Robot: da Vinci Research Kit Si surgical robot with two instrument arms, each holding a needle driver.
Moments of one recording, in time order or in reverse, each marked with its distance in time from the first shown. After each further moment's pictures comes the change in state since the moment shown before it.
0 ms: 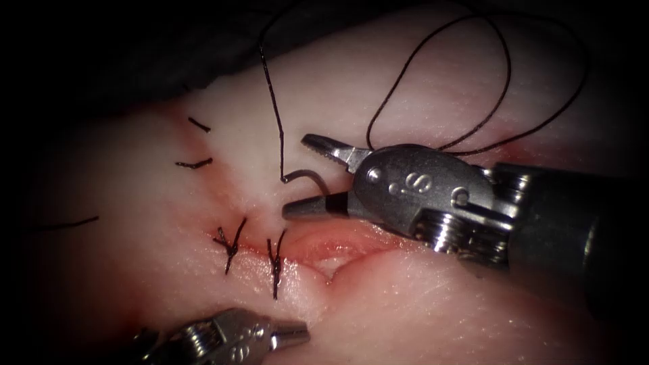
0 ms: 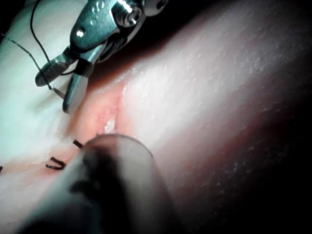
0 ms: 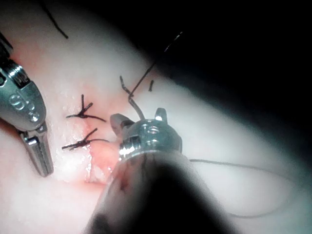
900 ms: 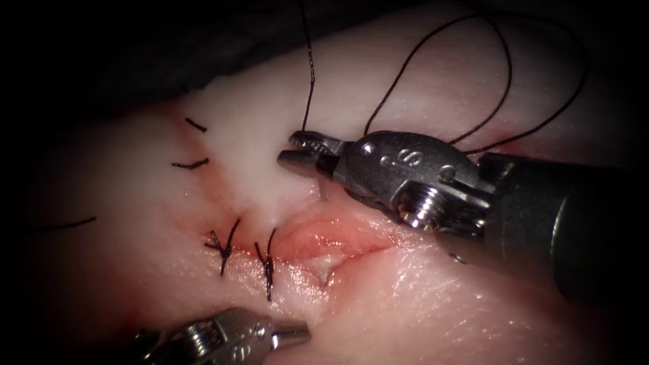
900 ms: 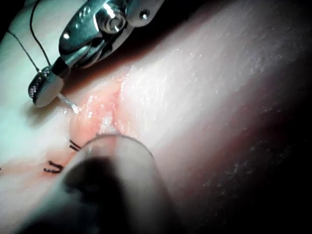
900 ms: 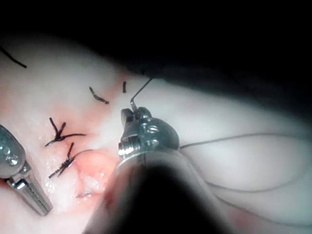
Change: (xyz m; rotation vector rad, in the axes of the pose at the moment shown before) right arm 0.000 0.002 0.002 0.143 -0.010 0.529; left arm 0.000 0.000 0.000 0.003 0.000 0.000
